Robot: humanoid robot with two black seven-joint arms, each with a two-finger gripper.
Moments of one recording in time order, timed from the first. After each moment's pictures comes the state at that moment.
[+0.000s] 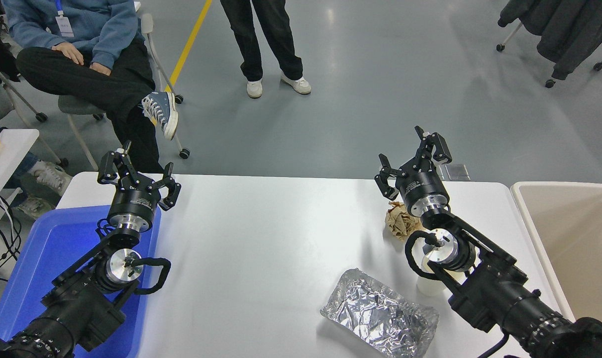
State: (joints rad) left arm -0.52 0.22 -1.05 -0.61 0.18 -0.33 -0.58; right arm 0.66 -0.02 0.88 0.69 -0.15 0.02 0.46
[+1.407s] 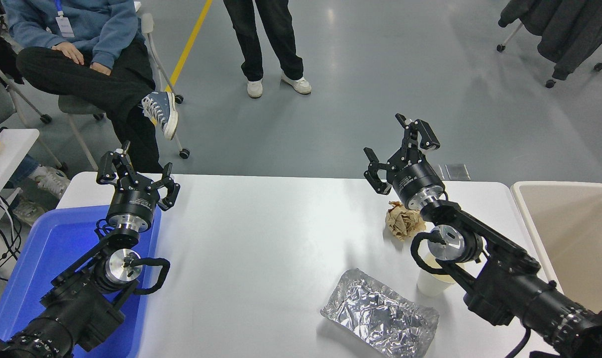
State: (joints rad) left arm -0.52 0.22 -1.05 -0.61 0.18 -0.33 -0.58; right arm 0.70 -0.23 0.64 0.94 -0.17 0.03 0.45
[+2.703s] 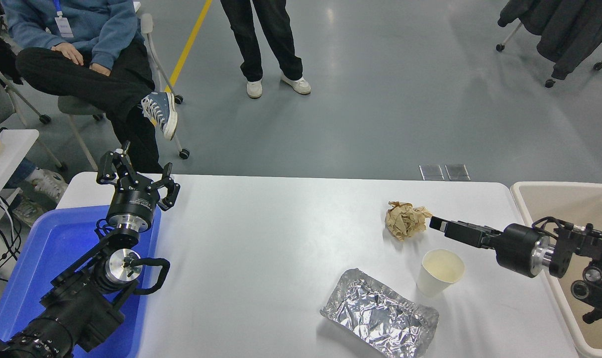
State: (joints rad) left arm -0.52 0.22 -1.05 -0.61 0.18 -0.33 -0.58; right arm 0.72 -0.85 0.13 1.20 -1.31 -0.13 0.46
